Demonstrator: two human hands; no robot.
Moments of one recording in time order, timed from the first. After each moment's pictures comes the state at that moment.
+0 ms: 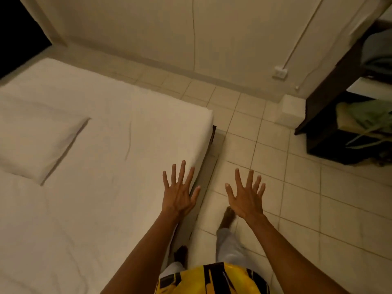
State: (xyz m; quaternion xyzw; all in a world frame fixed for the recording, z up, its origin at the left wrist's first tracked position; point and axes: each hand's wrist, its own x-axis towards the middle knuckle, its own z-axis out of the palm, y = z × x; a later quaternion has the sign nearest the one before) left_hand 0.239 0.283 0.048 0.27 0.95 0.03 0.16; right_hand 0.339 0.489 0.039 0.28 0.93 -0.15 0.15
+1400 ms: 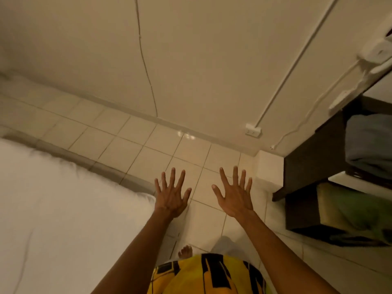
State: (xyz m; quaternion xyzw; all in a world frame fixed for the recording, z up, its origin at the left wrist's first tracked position) left_hand -0.191 0.779 0.048 0.24 0.94 0.05 0.23; right_hand -0.095 0.980 0.059 0.23 0.96 -0.11 0.13
